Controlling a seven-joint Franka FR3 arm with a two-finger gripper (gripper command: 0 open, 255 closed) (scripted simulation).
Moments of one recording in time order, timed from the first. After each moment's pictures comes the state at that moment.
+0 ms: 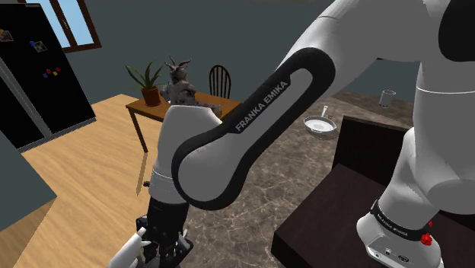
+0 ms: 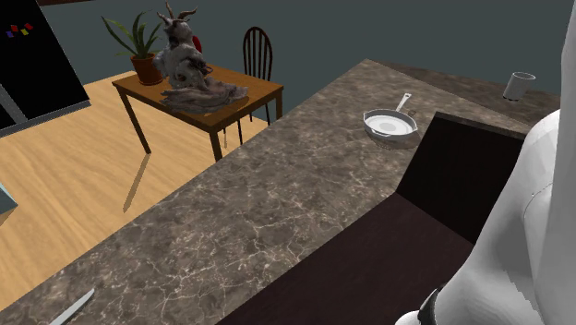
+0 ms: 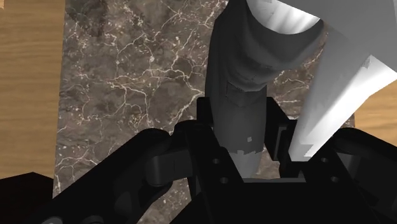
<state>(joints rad) 0.39 0.32 0.63 -2.06 0.48 2.61 1.84</state>
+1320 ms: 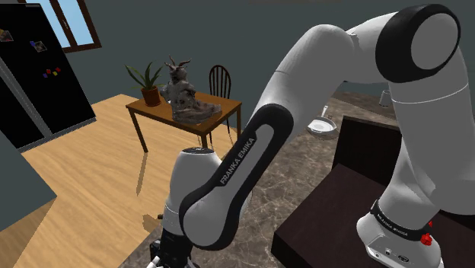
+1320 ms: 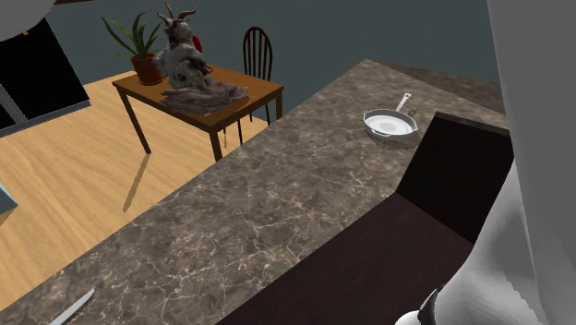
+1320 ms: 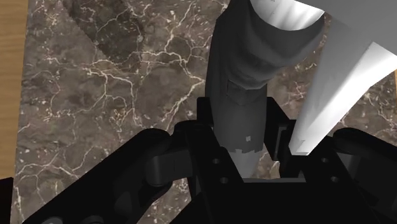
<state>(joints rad) 0.43 0.54 0.60 -2.07 0.46 2.82 1.75</state>
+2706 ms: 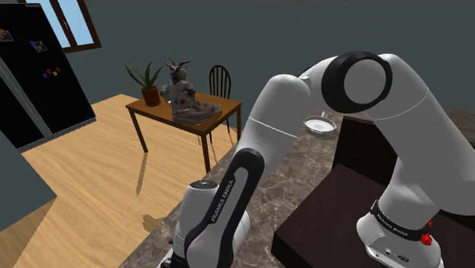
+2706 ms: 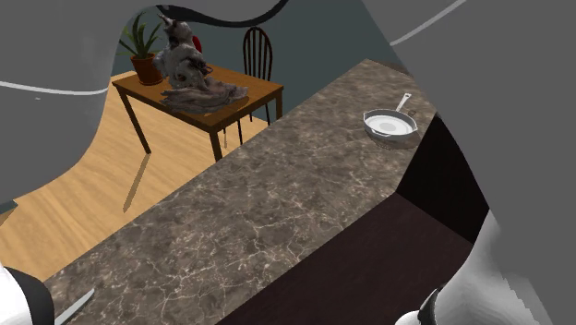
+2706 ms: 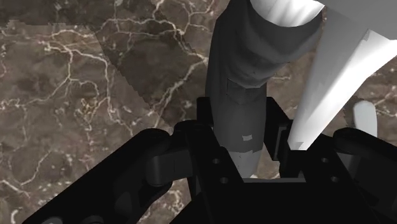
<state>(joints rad) 0.47 0.81 0.57 -2.00 0.44 2.99 1.66</state>
